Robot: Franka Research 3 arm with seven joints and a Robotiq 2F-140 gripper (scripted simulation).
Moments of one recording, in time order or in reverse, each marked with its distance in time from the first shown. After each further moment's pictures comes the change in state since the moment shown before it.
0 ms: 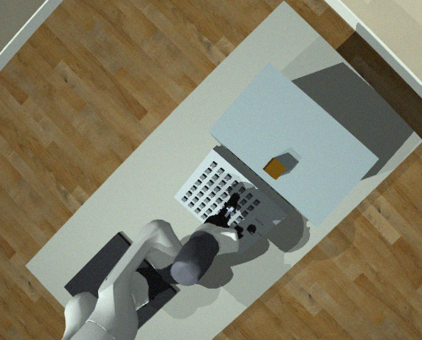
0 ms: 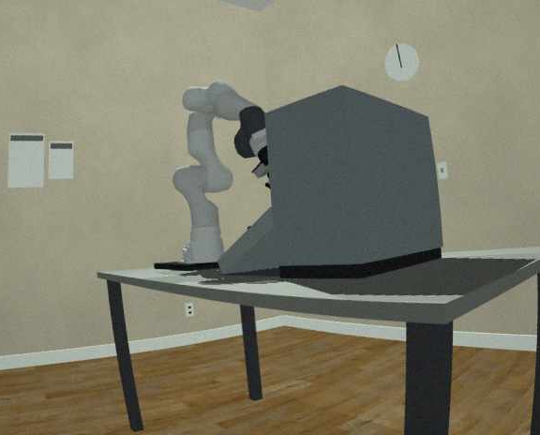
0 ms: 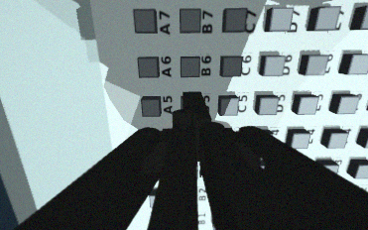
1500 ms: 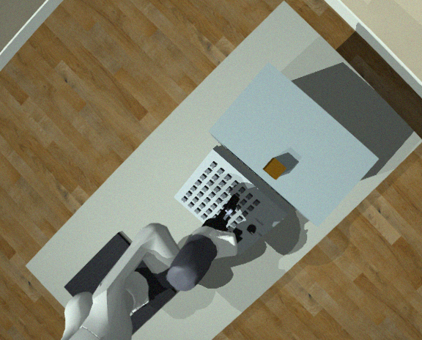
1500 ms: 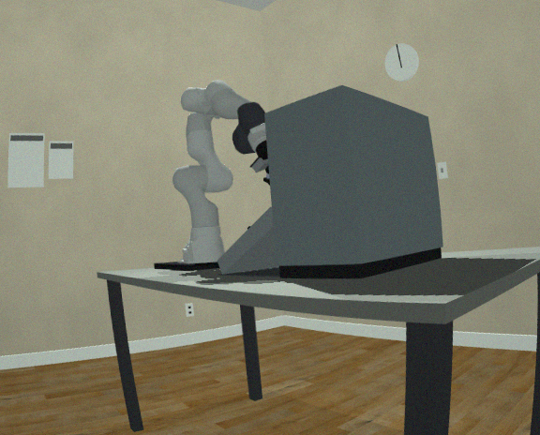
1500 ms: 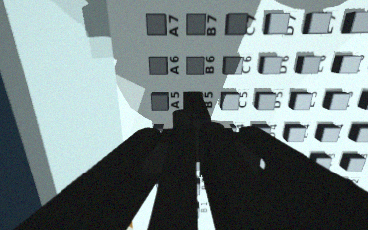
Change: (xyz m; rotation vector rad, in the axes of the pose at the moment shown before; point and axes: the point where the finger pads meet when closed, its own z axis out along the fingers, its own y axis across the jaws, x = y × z) arm 0.001 -0.005 -0.018 0.014 0.002 -0.007
